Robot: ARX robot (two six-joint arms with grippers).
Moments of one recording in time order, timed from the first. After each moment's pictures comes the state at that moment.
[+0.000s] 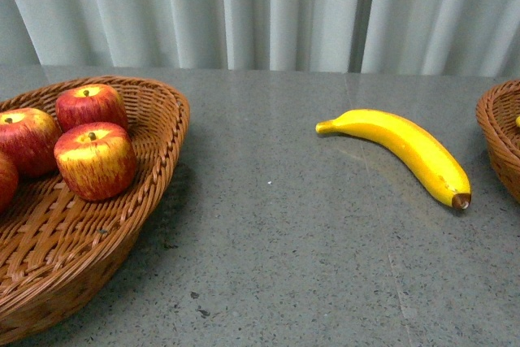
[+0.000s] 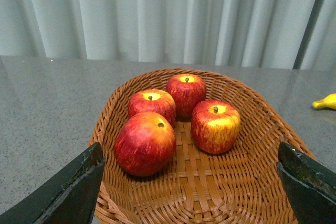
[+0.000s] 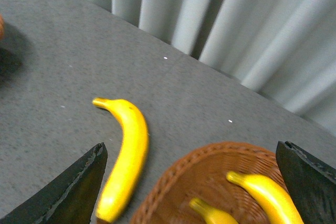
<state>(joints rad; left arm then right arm) 0.00 0.01 0.01 0.00 0.00 -0.01 -0.03 1.32 0.98 -0.06 -0.37 -0.40</state>
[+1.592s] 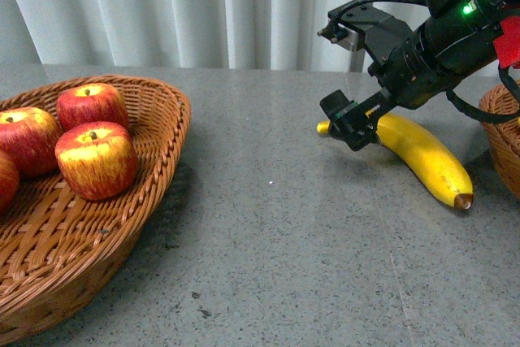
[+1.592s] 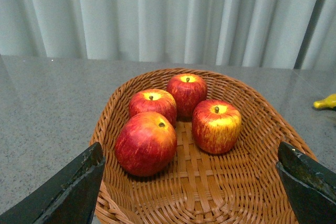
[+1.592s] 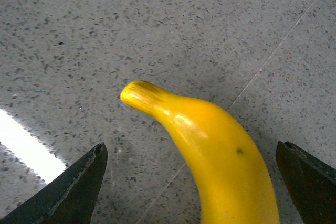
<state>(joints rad) 0.00 0.01 0.01 0.00 0.00 -0.01 0.27 2.10 1.51 -0.22 -0.12 -0.42</state>
